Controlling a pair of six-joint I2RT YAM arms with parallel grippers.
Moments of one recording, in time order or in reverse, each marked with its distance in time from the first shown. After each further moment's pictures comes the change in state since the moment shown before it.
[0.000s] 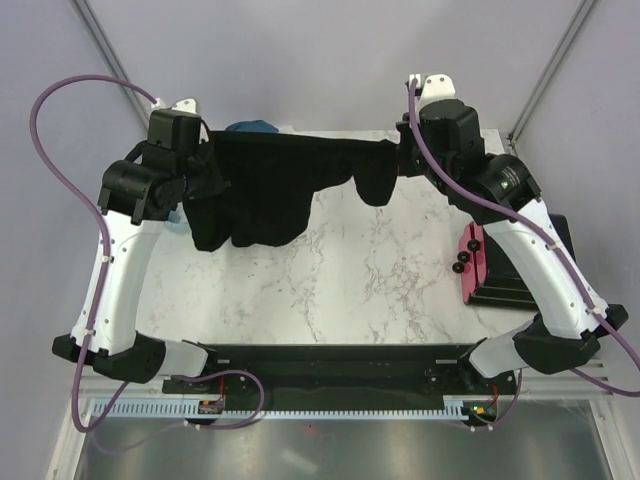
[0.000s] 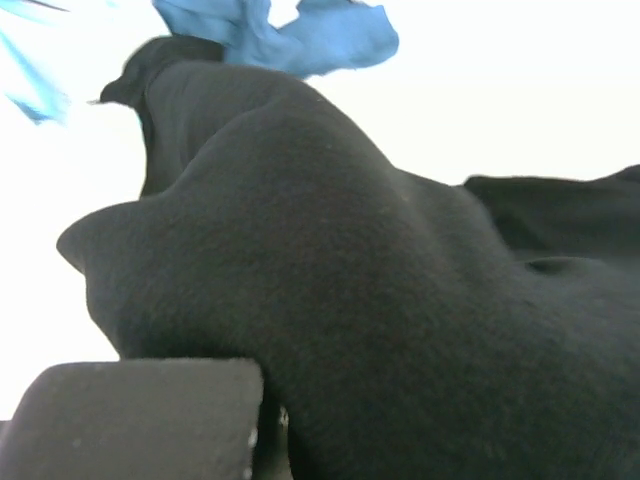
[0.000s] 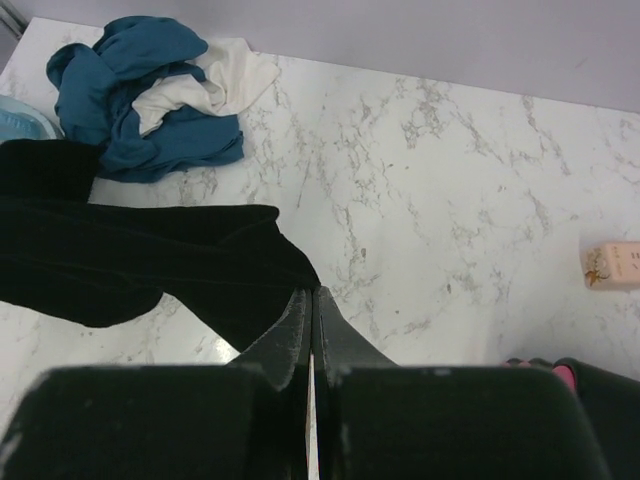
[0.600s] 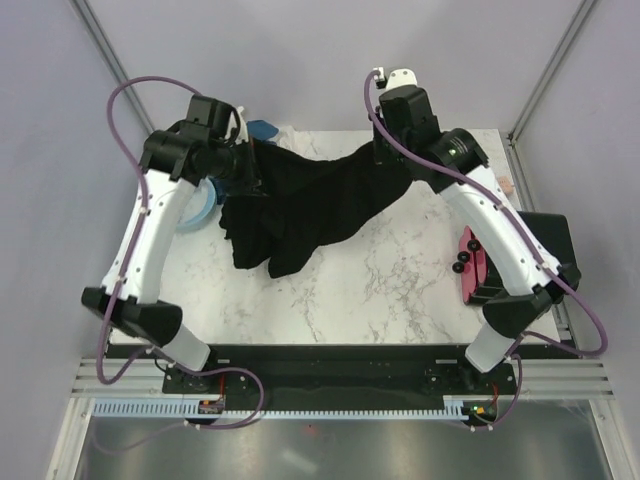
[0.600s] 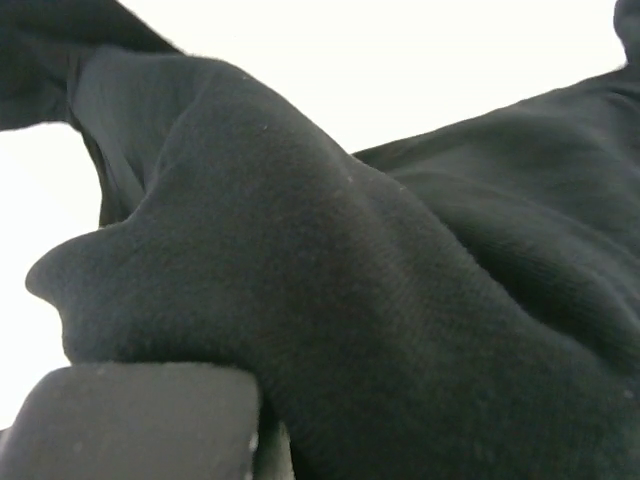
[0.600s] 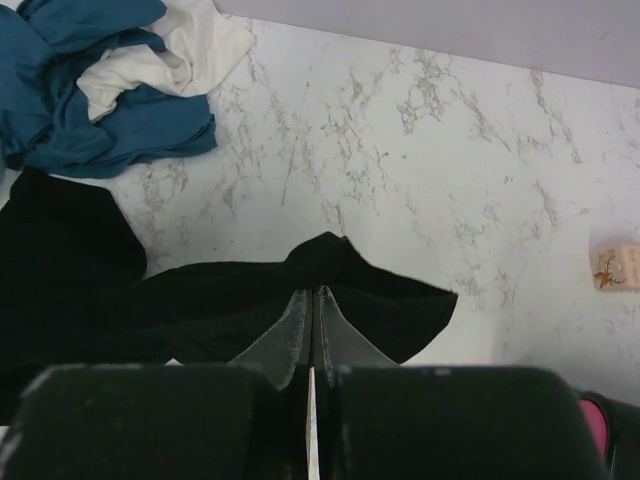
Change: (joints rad) left arm 0.014 0.187 0.036 -0.061 0.447 0.036; right arm -0.032 0.217 0.108 -0.006 -0.005 0.004
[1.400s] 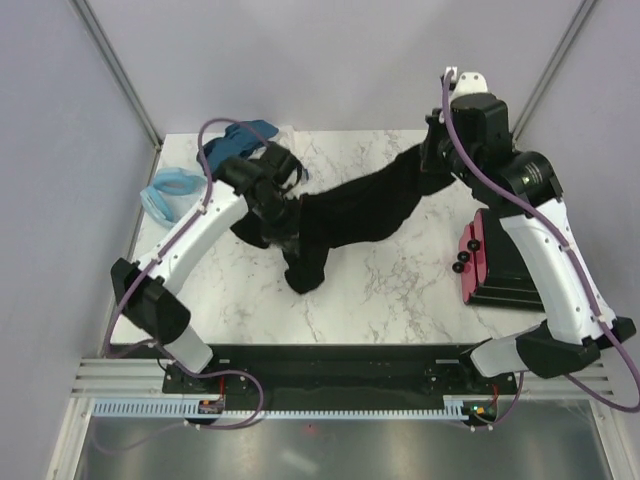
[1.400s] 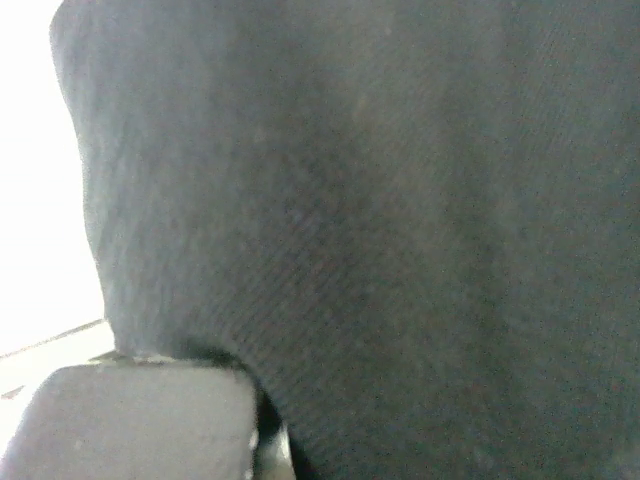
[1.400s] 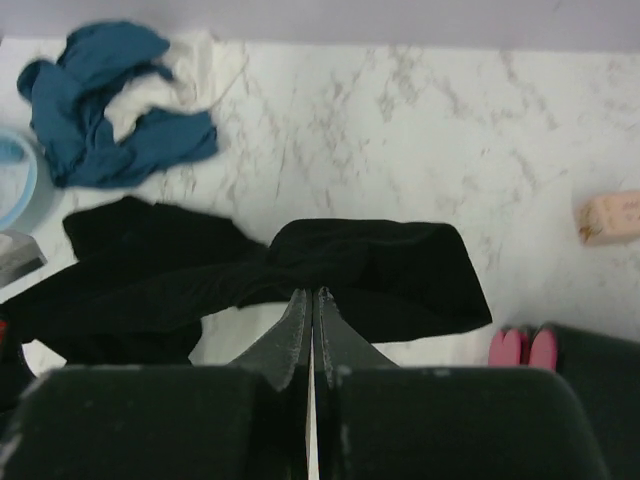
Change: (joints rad) left arm -0.203 0.132 -0.184 -0.006 0.032 -0.010; right arm -0.133 -0.204 -0.076 0.004 -0.085 0.029
